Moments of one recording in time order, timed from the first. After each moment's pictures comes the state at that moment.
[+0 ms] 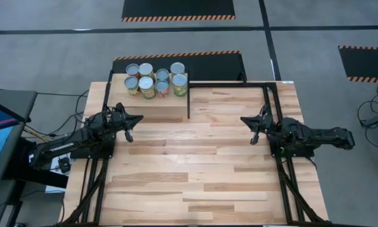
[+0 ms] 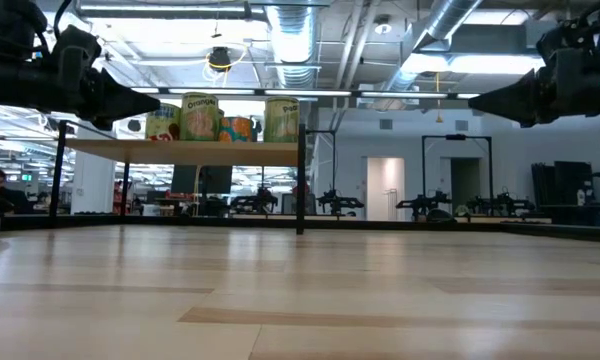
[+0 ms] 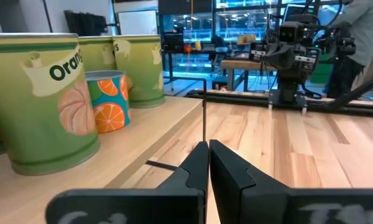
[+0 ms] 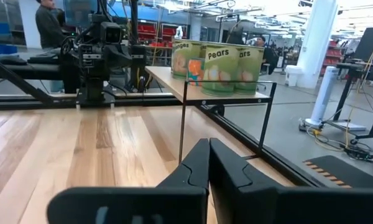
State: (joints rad) left arm 0.36 0.03 0.01 0.03 -0.01 0.01; right arm -0.06 0.04 0.00 0.07 0.34 -0.09
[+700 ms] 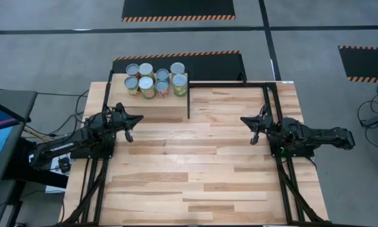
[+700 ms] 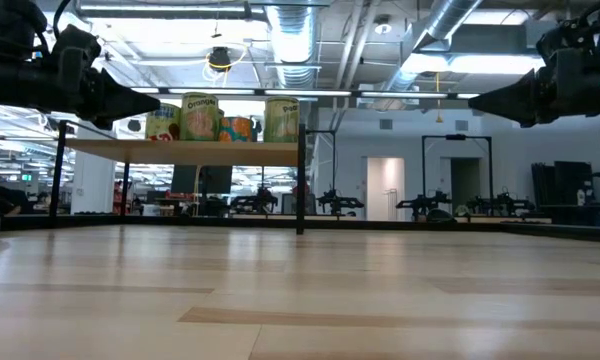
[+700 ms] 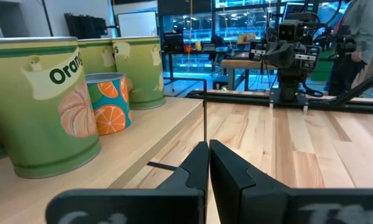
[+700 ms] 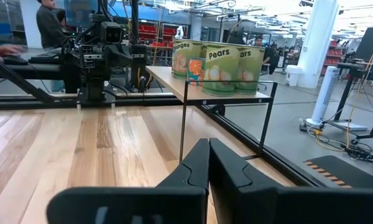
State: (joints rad) left arm 0.36 0.03 0.01 0.03 -0.01 0.03; right arm -0.06 0.04 0.00 0.06 0.34 -0.09
